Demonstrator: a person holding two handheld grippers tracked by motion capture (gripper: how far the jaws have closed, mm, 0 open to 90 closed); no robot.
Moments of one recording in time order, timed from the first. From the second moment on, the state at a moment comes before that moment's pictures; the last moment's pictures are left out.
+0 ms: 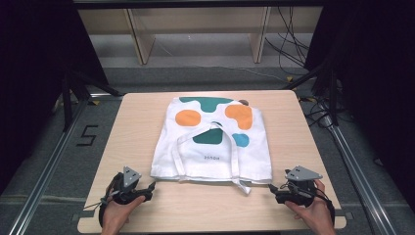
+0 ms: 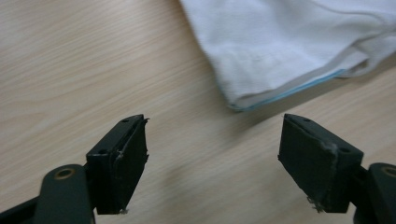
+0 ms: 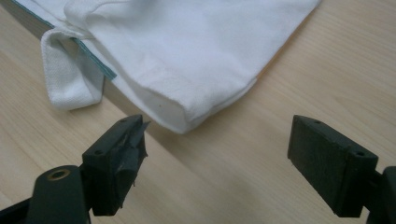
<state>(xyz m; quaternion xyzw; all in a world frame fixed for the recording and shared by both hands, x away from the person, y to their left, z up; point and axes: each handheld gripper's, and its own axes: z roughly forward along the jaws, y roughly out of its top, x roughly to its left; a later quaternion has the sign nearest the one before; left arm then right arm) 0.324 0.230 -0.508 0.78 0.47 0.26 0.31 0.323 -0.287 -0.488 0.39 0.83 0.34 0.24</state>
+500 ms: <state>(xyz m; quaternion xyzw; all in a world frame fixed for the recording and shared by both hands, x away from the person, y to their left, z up) 0.344 0.219 -0.513 0.79 0.47 0.25 0.29 0.324 -0.287 -0.489 0.39 0.82 0.34 0.23</state>
